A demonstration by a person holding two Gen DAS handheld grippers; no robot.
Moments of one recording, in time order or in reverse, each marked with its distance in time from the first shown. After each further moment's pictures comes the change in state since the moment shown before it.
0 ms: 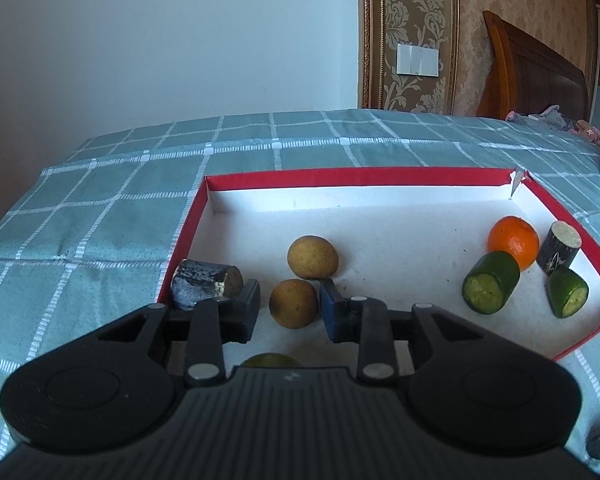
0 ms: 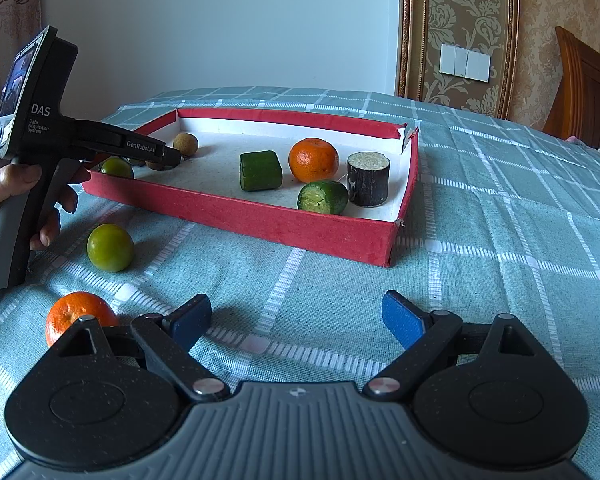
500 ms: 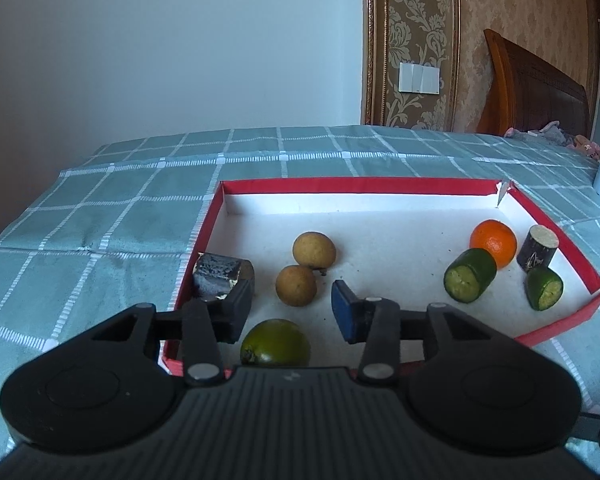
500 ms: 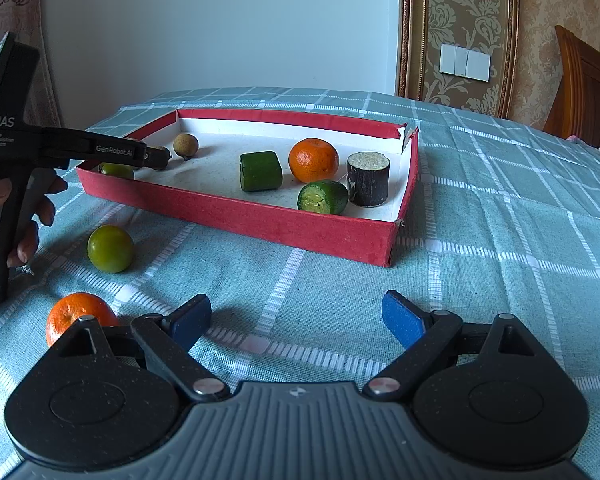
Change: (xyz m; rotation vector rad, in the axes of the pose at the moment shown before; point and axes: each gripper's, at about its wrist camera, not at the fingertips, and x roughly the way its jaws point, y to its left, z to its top) left arm -0.037 0.003 -0.010 -0.028 -0.051 0.006; right arm 0.000 0.000 0.000 0.000 0.000 0.000
